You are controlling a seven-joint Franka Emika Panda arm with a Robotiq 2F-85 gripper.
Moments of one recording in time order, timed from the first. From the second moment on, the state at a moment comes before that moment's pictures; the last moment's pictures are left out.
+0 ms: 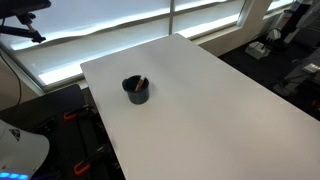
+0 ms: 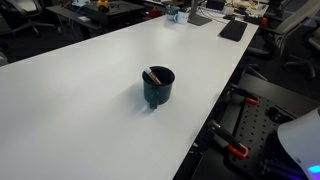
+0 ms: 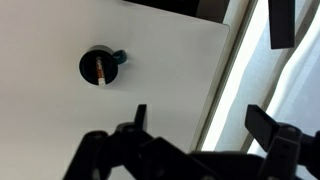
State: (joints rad) arm 0.21 -0.77 0.06 -2.40 0.26 1.76 0.02
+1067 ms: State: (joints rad) arm 0.16 -0.34 0.28 -2.44 0.11 2.40 0.25
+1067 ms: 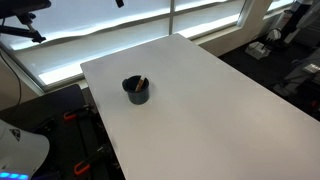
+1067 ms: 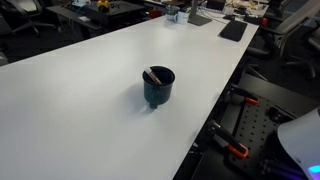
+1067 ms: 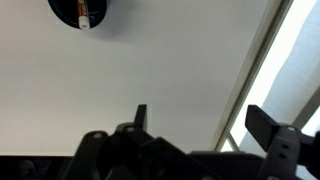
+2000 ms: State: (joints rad) arm 0.09 -0.19 0.23 -2.40 -0.14 2.35 0.61
